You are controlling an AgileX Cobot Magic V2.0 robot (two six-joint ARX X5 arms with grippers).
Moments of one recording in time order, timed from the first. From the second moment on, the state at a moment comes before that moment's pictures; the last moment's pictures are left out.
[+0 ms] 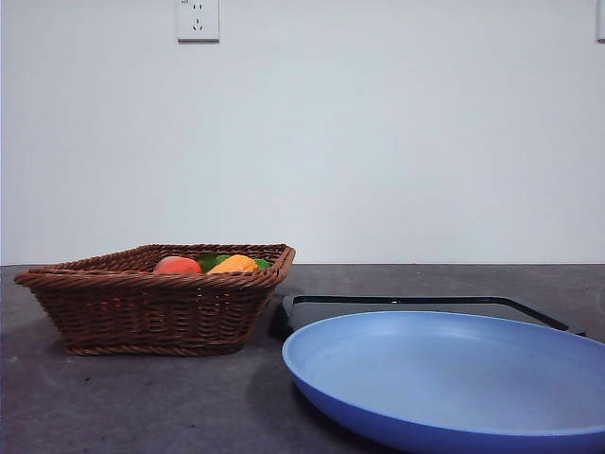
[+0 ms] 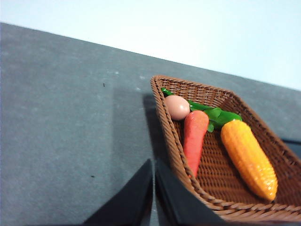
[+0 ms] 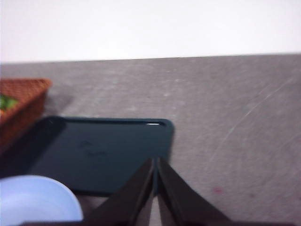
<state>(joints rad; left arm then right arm) -0.03 0.00 0.03 -0.14 0.16 -0.26 0.01 0.01 0.02 -0.11 -0.21 0.15</state>
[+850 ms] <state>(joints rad) -0.03 0.07 0.29 -0.29 0.22 -0.44 0.01 0.05 0.26 -0.16 -0.24 0.40</state>
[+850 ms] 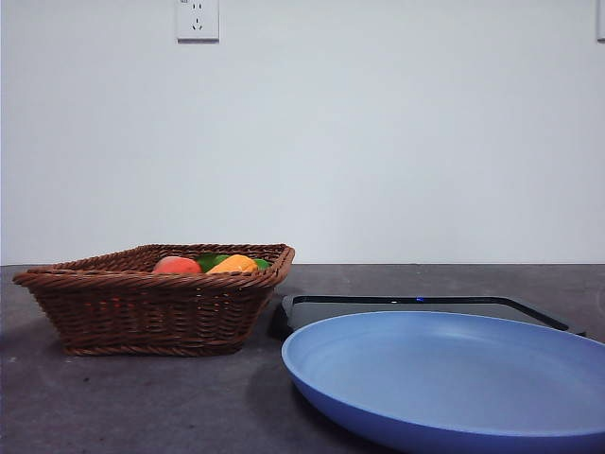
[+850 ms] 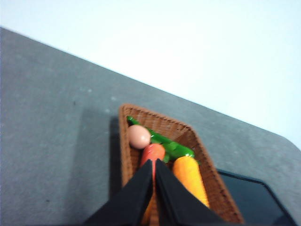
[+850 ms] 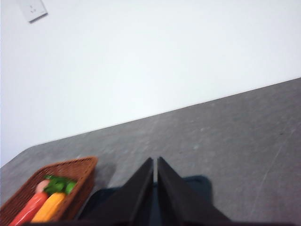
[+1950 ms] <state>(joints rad) -0.04 0.57 0.69 -0.75 0.61 -0.13 0.06 0.58 0.79 -0.94 -0.49 -0.02</state>
